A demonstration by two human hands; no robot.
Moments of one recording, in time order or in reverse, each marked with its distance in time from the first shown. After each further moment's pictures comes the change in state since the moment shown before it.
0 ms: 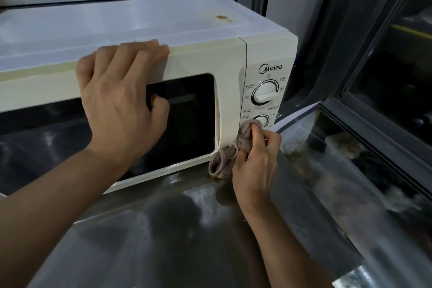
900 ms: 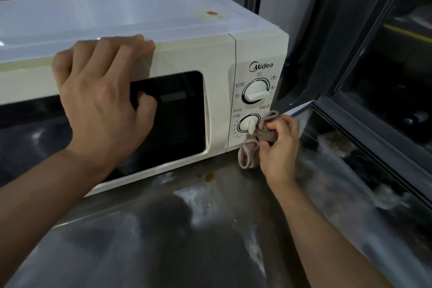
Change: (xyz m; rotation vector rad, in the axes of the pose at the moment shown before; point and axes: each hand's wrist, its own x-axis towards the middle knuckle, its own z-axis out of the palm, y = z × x) left_hand 0.002 0.001 0.001 -0.029 -0.018 -0.015; right_hand 0.057 0.066 -0.015 0.016 -0.014 -0.057
